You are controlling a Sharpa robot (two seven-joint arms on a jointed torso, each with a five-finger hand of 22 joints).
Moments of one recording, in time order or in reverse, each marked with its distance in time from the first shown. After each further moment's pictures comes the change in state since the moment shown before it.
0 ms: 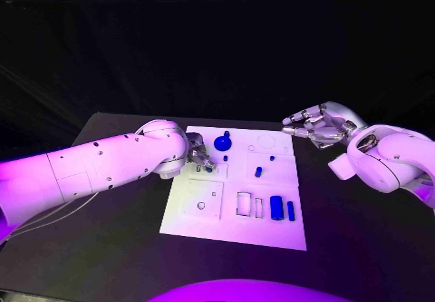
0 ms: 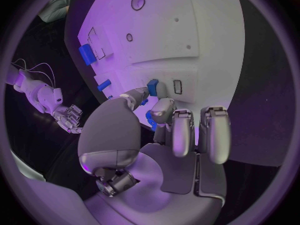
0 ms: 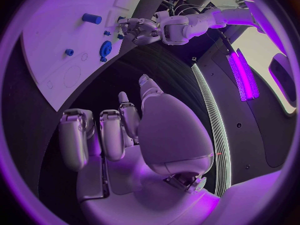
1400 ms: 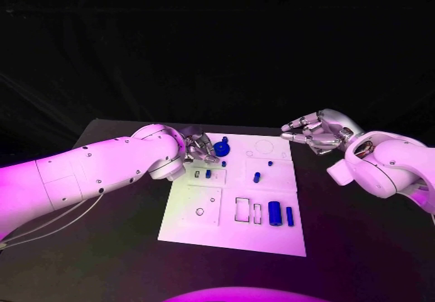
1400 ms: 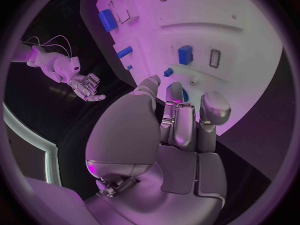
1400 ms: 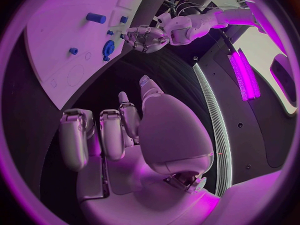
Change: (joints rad) left arm 0.009 -0.025 0.004 0.027 0.123 -0.270 0.214; left_hand 0.349 0.064 -0.301 0.055 0.005 -0.190 0.131 -0.145 -0.121 -0.408 0.113 -0.439 -0.434 -0.050 0.087 -0.208 -0.080 0.071 -0.187 0.068 -0.326 -0.313; right arm -0.006 -0.001 -0.001 -0.013 0.001 0.002 -0.001; right_hand -0.009 0.009 -0.004 0.004 0.004 0.000 0.000 0.000 -0.001 0.000 0.000 0.000 0.000 0.000 0.000 -0.006 0.001 0.000 0.000 0.000 0.000 0.000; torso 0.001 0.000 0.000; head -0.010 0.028
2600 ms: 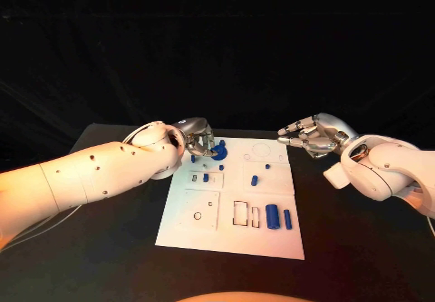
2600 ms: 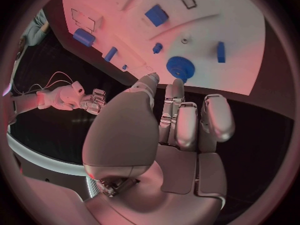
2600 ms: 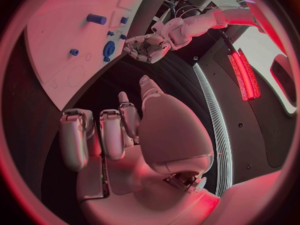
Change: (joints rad) left arm 0.004 0.026 0.015 -0.092 -0.346 -0.041 0.174; left_hand -0.042 -0.064 0.011 0.054 -0.001 0.155 -0.025 -0.071 -0.132 0.124 -0.021 -0.033 -0.232 0.047 -0.012 0.088 0.027 -0.018 0.112 -0.002 0.139 0.210; right arm -0.003 0.000 0.000 0.001 0.000 0.000 0.001; right_hand 0.000 0.000 0.000 0.000 0.000 0.000 0.000 0.000 0.000 0.000 0.000 0.000 0.000 0.000 0.000 0.000 0.000 0.000 0.000 0.000 0.000 0.001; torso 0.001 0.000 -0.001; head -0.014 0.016
